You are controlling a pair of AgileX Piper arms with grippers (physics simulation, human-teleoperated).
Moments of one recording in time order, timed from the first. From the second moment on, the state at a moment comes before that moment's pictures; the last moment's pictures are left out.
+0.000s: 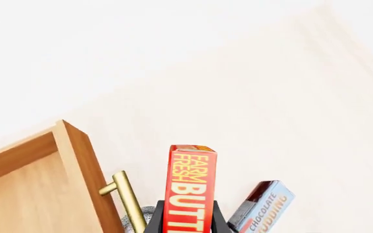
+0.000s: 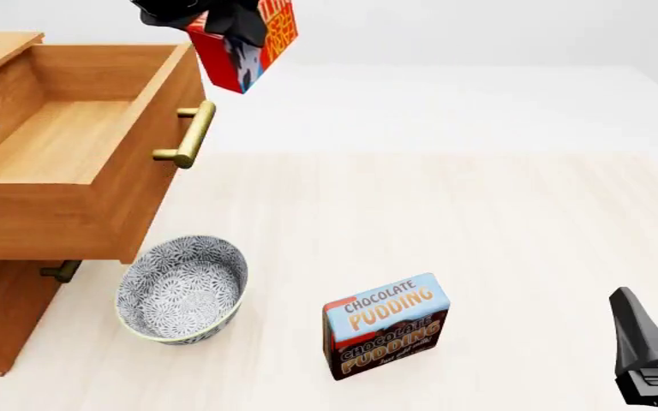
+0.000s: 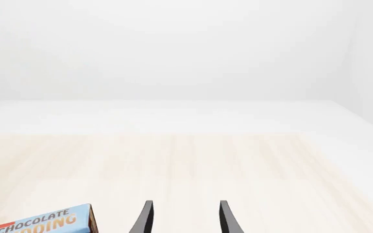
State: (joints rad) left arm -0.52 1.61 -2.02 1.22 -0.07; right arm 0.00 0.00 0.00 0.00 0.00
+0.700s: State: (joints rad) left arm -0.39 1.44 -1.87 1.22 -0.02; right arm 0.00 0.00 0.00 0.00 0.00
